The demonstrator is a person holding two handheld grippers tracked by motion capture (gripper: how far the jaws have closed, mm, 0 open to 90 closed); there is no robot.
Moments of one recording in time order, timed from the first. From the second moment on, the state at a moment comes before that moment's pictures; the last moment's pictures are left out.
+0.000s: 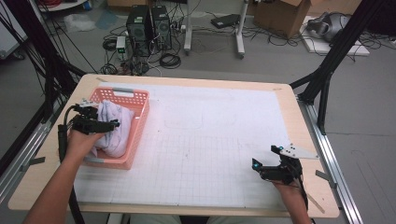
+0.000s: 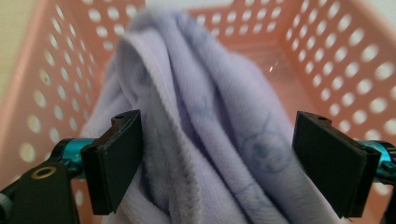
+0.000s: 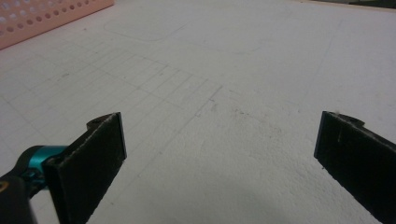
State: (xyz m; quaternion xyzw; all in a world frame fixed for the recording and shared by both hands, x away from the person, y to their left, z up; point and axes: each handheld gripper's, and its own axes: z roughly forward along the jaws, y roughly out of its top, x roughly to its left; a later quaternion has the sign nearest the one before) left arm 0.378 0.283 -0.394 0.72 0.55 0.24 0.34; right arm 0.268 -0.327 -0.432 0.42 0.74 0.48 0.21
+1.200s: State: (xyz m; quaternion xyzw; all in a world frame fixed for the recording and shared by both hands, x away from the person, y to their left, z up) left arm 0.394 0.287 -0.406 0.72 0.58 0.23 0.30; right arm 0.262 -0.338 -0.428 0.44 0.72 0.49 0.21
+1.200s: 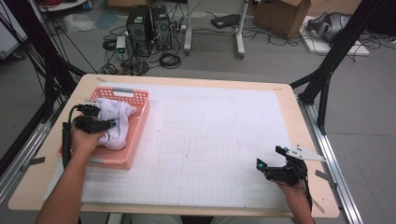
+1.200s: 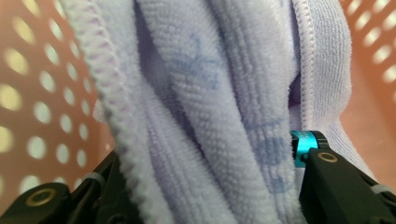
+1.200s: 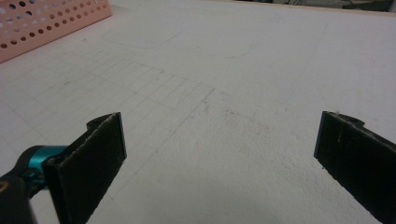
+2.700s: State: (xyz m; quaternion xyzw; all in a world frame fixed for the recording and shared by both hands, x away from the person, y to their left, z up) left arm 0.333 0.248 -0.319 0.63 0.34 0.27 0.64; right arm 0.266 -0.323 -0.427 0.41 0.73 0.50 0.20
